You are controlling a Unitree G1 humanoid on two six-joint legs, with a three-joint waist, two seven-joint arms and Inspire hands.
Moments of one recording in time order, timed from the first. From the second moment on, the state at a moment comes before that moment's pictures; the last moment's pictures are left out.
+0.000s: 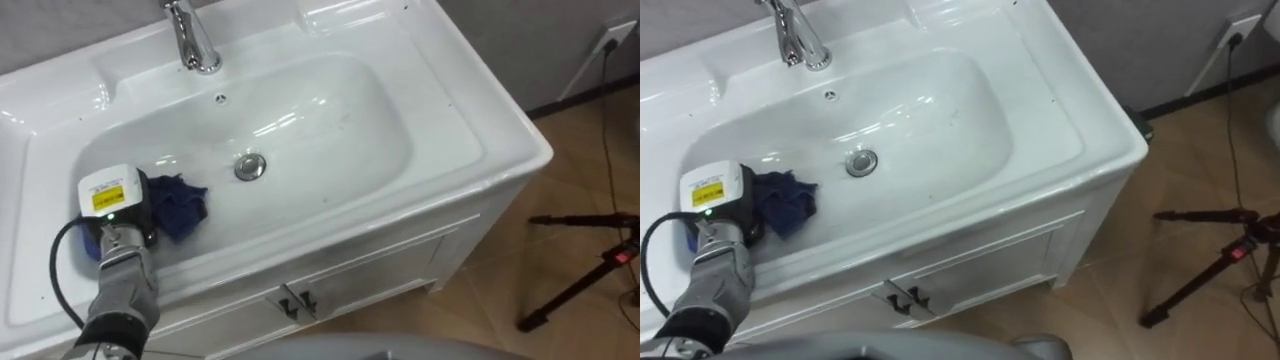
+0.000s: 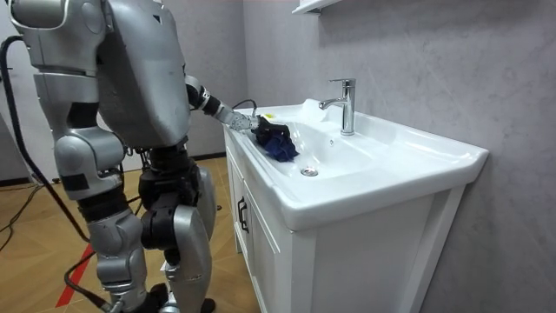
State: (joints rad) left arm 0.00 0.29 0.01 0.80 1.11 0.23 0.40; right arm 0.11 -0.29 -0.12 1.29 -0.18 0.19 -0.01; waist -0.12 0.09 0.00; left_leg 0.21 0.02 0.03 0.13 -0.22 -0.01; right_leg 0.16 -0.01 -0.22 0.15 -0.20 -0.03
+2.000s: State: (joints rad) left arm -0.48 0.14 -0.40 0.66 0.65 0.53 0.13; right arm 0.03 -0.33 0.07 1.44 -0.05 0.35 0.22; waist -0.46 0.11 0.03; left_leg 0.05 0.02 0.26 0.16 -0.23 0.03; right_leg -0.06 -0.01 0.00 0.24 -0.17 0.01
